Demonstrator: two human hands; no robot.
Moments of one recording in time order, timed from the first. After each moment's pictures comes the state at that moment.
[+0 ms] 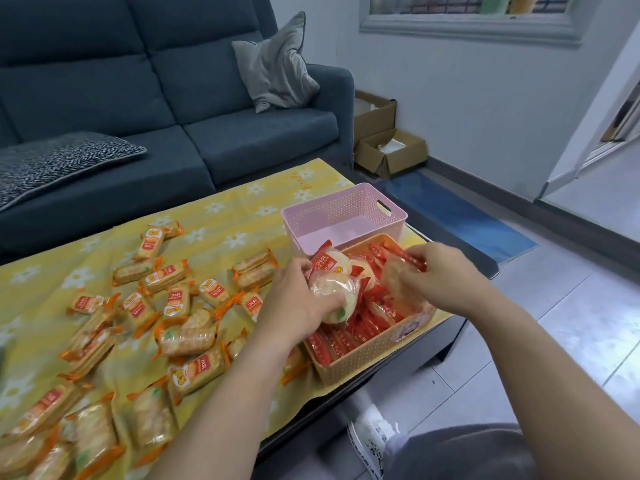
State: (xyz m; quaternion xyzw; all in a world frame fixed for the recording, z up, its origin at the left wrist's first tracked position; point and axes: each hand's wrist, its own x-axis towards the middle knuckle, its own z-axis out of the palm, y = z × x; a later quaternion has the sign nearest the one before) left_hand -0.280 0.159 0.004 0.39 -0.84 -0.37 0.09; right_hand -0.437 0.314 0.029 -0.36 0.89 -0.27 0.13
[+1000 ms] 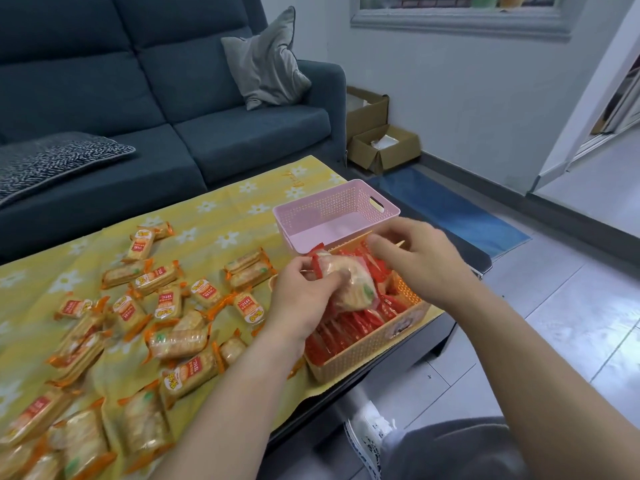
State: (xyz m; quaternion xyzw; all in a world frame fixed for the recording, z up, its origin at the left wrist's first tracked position) left_hand -0.293 0.185 0.015 0.39 -0.64 -0.63 0.20; right_hand -0.415 0.307 0.051 -0.37 0.82 -0.41 0.11
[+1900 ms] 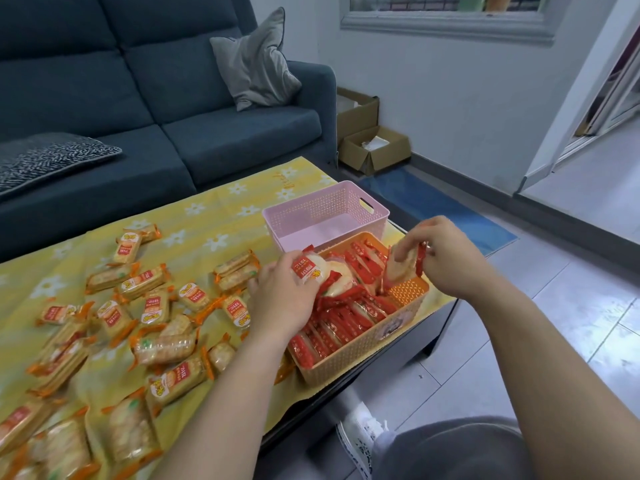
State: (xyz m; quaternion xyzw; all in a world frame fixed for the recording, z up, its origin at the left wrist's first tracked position) left_hand -0.301 0.163 -0.005 0.42 -0.83 -0.34 0.13; right_hand -0.470 0.331 0.028 -0.37 0.88 -0.29 0.08
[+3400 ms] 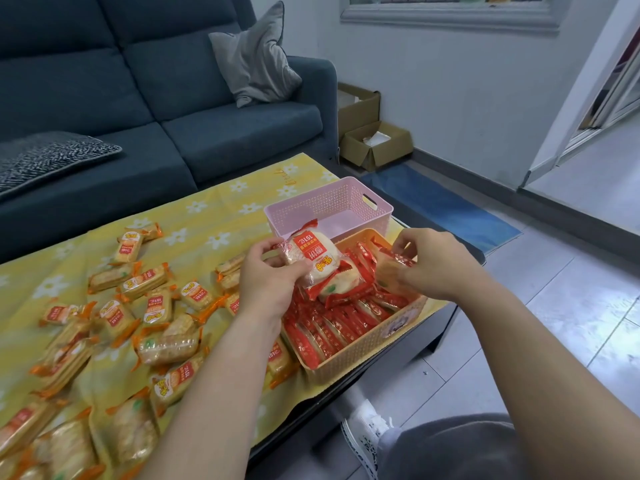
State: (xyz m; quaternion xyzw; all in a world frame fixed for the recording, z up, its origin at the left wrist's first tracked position) left_hand -0.302 0.145 0.002 0.41 -0.58 -0.64 0.29; right_hand -0.459 0.315 0.019 -0.35 0.91 -0.22 0.09
